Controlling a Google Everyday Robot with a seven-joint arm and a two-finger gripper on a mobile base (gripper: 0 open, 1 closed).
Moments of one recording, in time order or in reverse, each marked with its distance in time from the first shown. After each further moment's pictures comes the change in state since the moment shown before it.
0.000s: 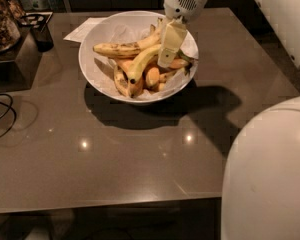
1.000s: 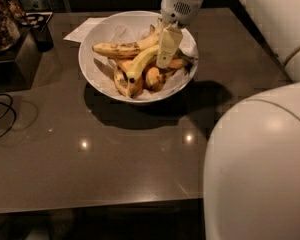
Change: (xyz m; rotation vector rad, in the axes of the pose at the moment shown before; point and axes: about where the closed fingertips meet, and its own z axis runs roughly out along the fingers) arm 0.002 -0.013 0.018 -0.016 0.041 0.008
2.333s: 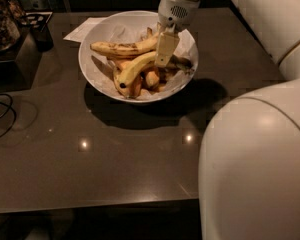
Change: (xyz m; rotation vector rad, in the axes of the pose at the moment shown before) arm -0.001 -0.001 0.008 -0.017 0.005 0.001
